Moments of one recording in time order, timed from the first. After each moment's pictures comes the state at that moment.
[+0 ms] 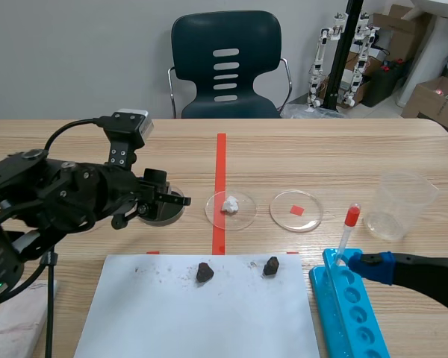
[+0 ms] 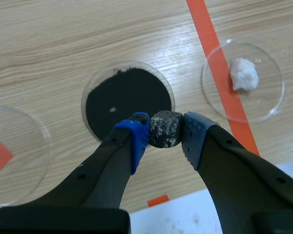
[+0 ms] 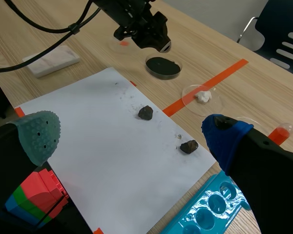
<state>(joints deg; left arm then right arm) -8.9 -17.3 25.0 80.4 -23.5 4.4 29.8 -63.1 35.4 -1.9 117.8 -5.2 15.3 32.9</state>
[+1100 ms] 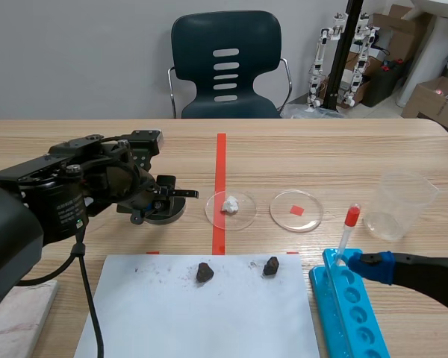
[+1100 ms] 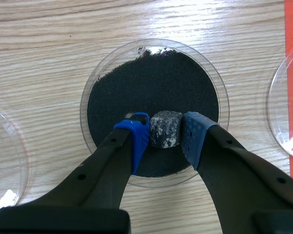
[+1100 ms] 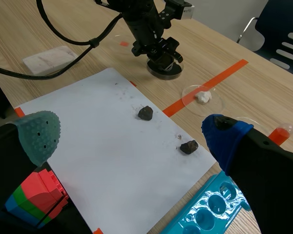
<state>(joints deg) -26.9 -6.5 24.4 46.2 -23.7 4.5 32.3 -63.1 35.4 -1.9 117.8 -5.2 15.3 32.9</state>
